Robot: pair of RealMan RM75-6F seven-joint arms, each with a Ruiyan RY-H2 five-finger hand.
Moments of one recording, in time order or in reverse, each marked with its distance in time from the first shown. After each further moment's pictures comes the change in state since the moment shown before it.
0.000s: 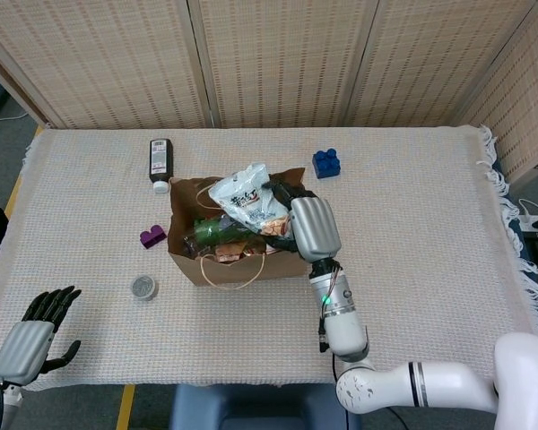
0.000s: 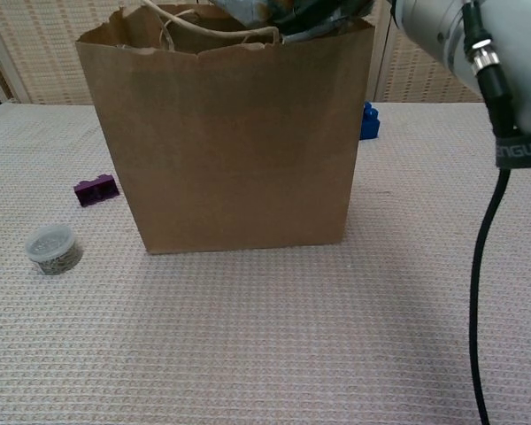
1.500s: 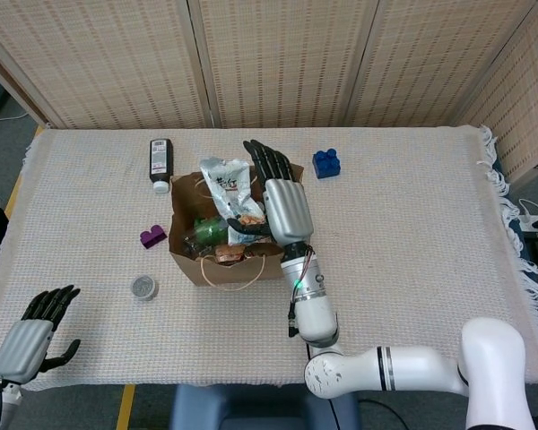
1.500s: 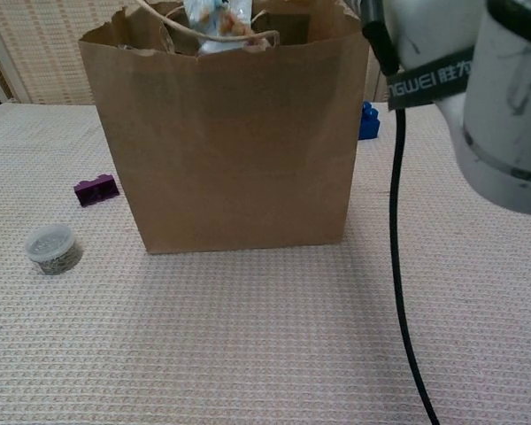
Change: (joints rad) left arm -0.004 0.006 -0.007 0.006 -0.012 -0.011 -0.032; right arm 0.174 -0.095 0.115 0.120 0.061 0.024 0.080
